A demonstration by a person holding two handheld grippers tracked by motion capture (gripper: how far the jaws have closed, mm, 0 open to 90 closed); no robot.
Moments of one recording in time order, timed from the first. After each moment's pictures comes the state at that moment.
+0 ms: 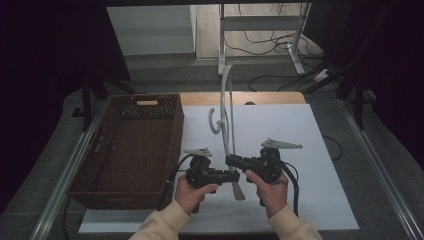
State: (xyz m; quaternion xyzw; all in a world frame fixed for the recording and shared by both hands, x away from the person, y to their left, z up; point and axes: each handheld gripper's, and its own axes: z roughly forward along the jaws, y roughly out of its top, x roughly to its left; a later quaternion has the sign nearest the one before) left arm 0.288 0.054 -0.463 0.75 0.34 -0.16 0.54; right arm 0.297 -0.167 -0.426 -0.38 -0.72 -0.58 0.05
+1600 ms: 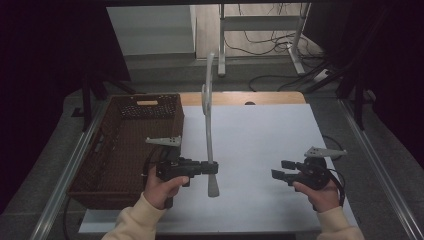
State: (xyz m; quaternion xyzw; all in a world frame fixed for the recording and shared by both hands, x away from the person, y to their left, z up) left arm 0.274 0.120 -0.405 0.73 0.29 -0.18 0.59; right arm 0.303 -0.292 -0.450 -0.39 -0.79 -0.47 -0.03
